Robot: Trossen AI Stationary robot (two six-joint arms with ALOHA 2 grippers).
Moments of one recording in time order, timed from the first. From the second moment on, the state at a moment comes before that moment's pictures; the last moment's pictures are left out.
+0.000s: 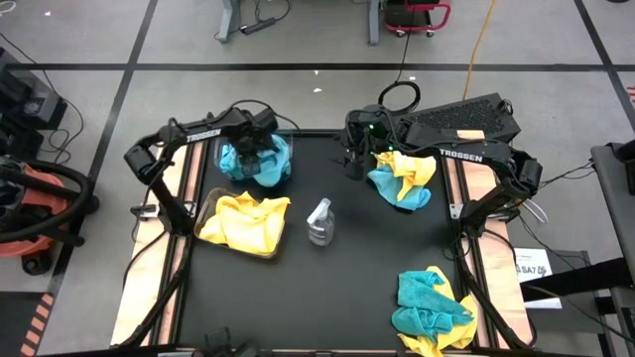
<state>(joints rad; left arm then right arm) 0.73 1.72 1.22 -1.03 -0.24 0.42 -0.46 1.54 1.23 -0.26 -0.19 -0.35</state>
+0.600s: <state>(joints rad) 0.72 1.40 1.23 -1.08 -0.23 0.40 -0.46 1.54 1.23 -0.26 -0.19 -0.36</state>
